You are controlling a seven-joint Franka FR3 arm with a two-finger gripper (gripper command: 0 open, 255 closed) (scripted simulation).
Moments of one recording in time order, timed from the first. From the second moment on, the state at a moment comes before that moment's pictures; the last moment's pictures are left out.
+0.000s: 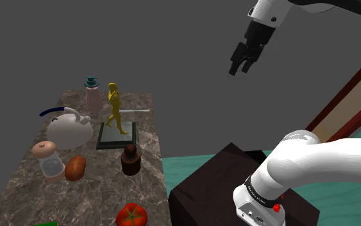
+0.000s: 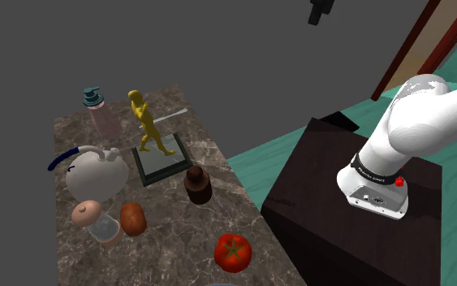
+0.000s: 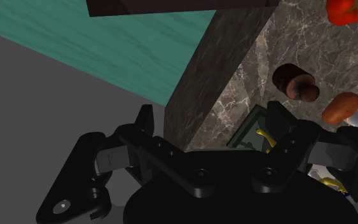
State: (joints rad) arm -0.02 -0.83 -0.03 -2.26 0.03 1.48 -0.03
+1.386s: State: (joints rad) arm 0.04 -0.53 0.31 -2.47 0.19 1.99 0.32
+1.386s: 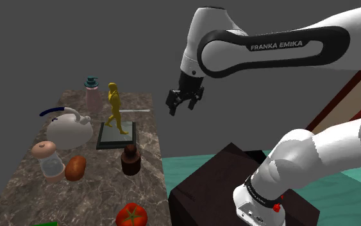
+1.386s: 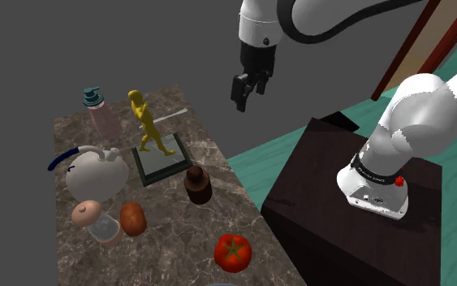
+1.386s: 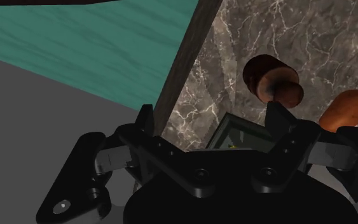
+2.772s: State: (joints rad) arm 0.10 0.28 0.51 -2.15 -0.19 2.39 0.88
